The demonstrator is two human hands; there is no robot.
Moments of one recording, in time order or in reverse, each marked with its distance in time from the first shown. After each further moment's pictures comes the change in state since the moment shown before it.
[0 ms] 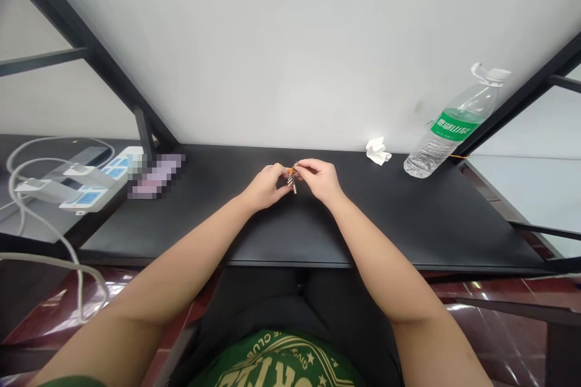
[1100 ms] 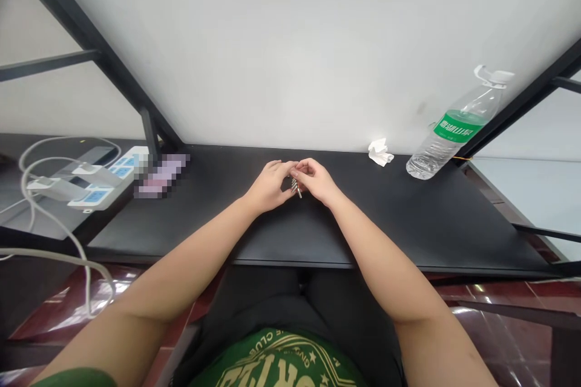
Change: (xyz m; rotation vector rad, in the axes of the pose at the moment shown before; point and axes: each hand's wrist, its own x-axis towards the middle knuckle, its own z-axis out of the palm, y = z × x) left_hand -0.001 0.014 -0.004 0.060 0.030 0.070; right_hand -0.001 -0.005 0.005 0.136 -0.222 0.266
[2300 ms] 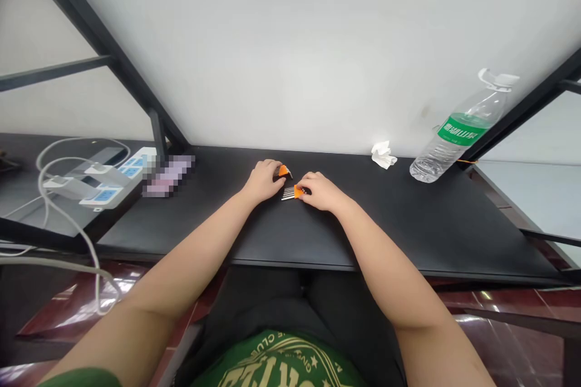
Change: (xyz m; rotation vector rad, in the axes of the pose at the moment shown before) left_hand -0.008 -0.050 0.007 0.155 -0.020 -0.432; right_hand -0.009 0.004 -0.018 -1.060 -0.284 -0.175
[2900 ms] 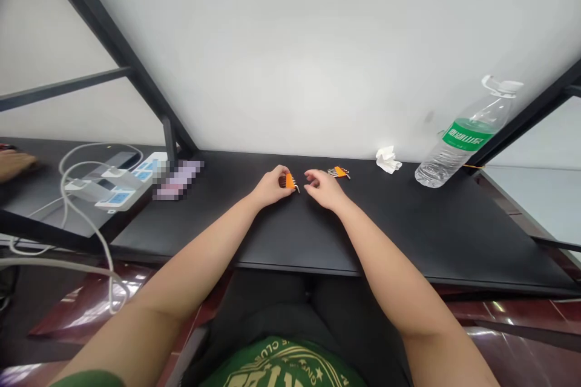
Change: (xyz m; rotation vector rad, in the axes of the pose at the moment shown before) left_hand -0.002 0.006 -0.007 -0.431 -0.183 -0.123; right_hand 0.015 0.017 0.015 0.370 0.303 0.139
